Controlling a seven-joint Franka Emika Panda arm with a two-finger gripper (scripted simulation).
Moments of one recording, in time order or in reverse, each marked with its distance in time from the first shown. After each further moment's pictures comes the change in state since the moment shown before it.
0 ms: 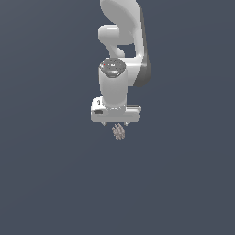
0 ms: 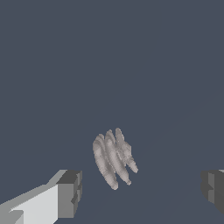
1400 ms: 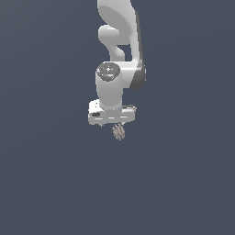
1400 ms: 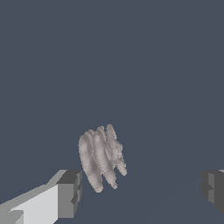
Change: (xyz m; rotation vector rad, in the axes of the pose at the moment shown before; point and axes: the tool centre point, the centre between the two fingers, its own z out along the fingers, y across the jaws) arm -0.007 0.015 0.018 -0.005 0.011 -0.097
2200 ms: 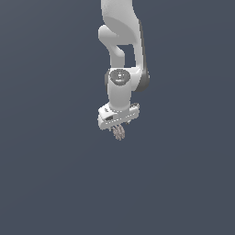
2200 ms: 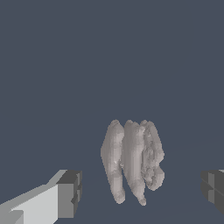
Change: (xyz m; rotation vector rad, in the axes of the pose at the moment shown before) arm -0.016 -0.034 0.037 -0.011 0.026 -0.320
